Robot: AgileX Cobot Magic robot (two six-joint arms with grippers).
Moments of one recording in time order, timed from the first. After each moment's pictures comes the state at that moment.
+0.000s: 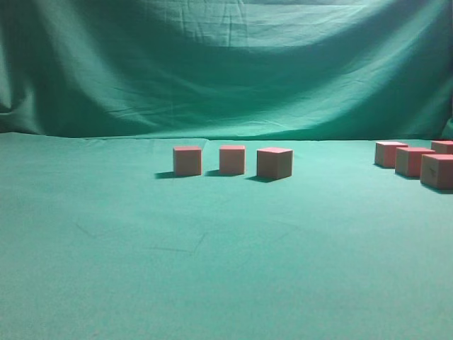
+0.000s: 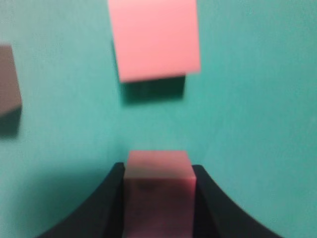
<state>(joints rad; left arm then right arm) -0.01 -0.01 0.02 -0.12 0.36 -0.08 0.02 1.71 -0.94 -0.07 0.80 0.12</state>
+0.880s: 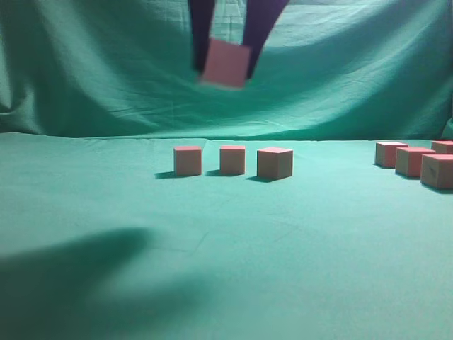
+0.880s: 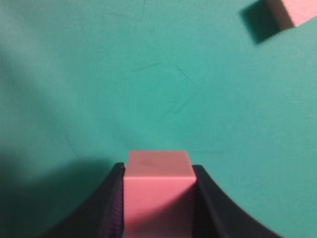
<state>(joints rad) -0.01 -0.01 0.02 -0.12 0.36 -0.08 0.76 1.89 -1.59 0.07 1.20 0.46</state>
